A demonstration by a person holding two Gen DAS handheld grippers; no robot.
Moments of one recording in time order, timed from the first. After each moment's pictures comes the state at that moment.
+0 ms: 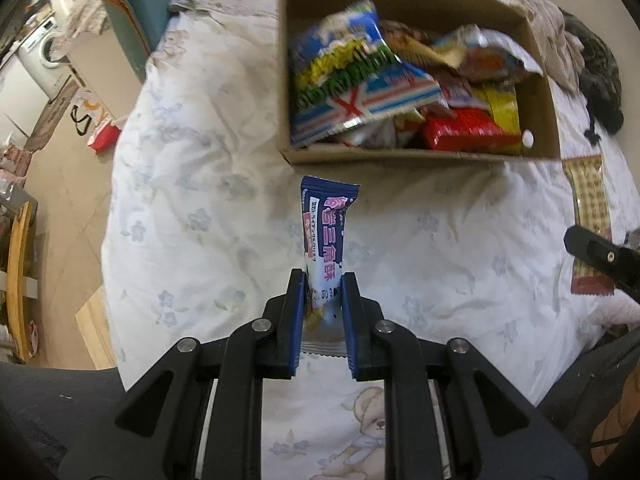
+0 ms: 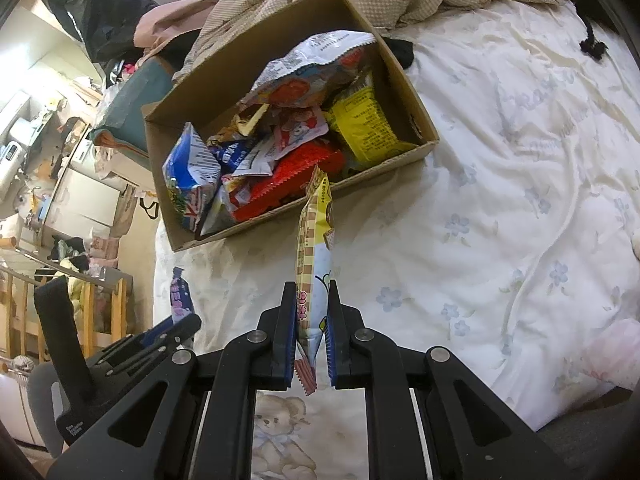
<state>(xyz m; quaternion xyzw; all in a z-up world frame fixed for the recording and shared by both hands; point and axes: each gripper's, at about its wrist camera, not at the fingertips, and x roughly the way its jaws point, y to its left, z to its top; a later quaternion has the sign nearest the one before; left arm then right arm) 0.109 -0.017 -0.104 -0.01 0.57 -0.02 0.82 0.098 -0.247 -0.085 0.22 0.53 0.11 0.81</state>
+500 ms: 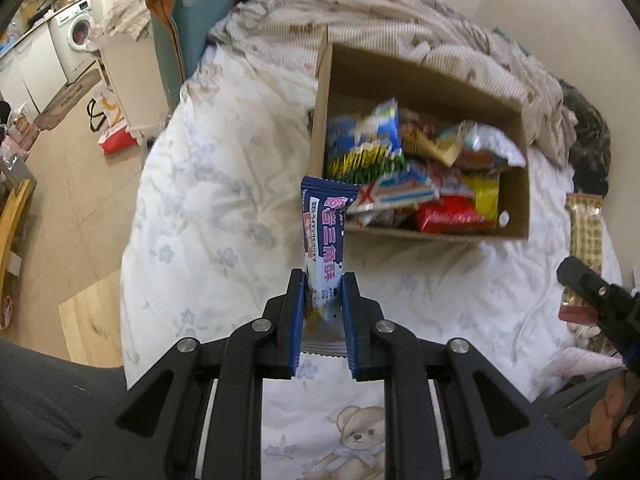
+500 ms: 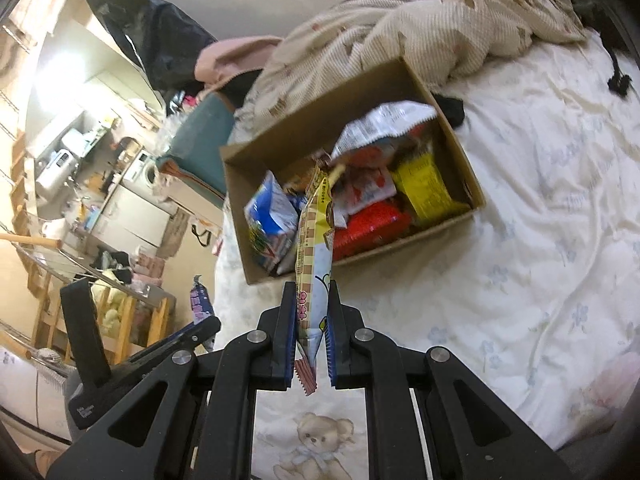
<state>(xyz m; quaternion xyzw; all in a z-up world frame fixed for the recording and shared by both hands) 0.101 0.013 -0.047 -0.09 0.49 -0.01 0.86 0.087 -0.246 -0.039 0.25 0.44 0.18 0.85</state>
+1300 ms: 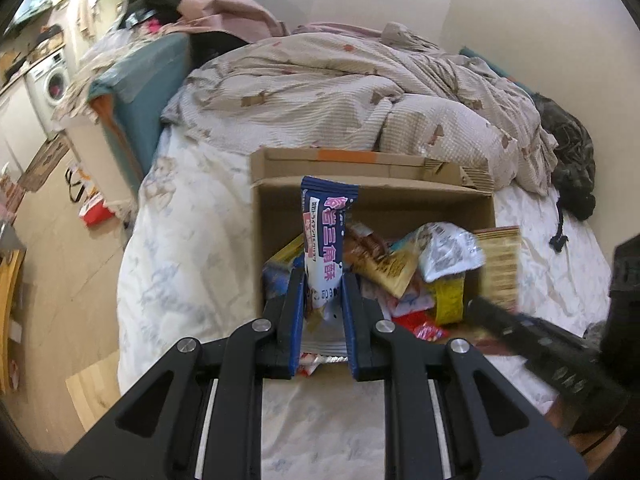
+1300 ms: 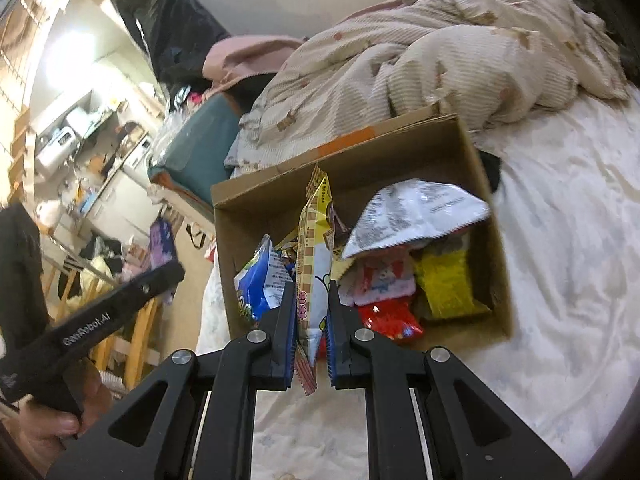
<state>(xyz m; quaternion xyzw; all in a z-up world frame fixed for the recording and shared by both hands) 0.209 -0.028 0.015 -0.04 0.44 -0.05 0.89 0.191 -0.226 -0.029 0.19 0.44 0.20 0.86</state>
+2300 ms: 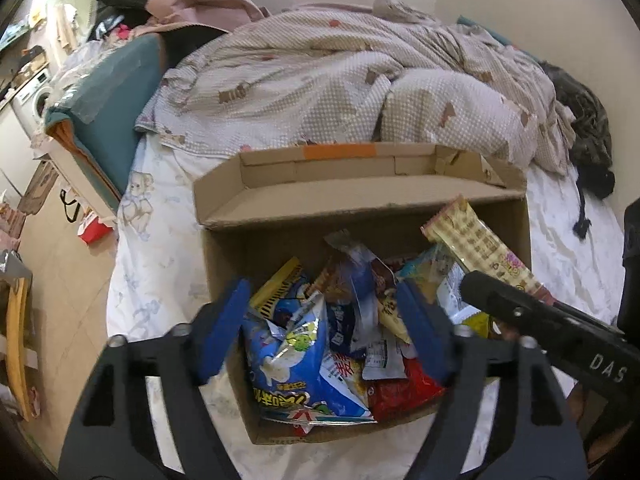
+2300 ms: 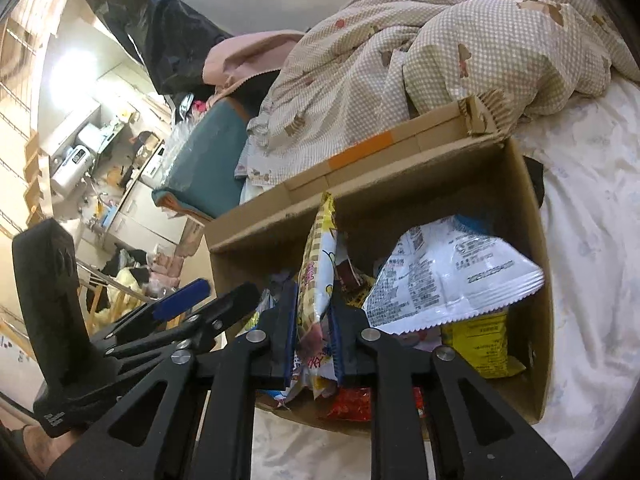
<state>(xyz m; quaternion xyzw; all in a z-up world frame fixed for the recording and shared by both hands) 0.272 -0.052 -0.011 0.00 0.47 -0.05 0.88 0.258 -0.234 -0.044 0.25 0.44 0.23 0.83</state>
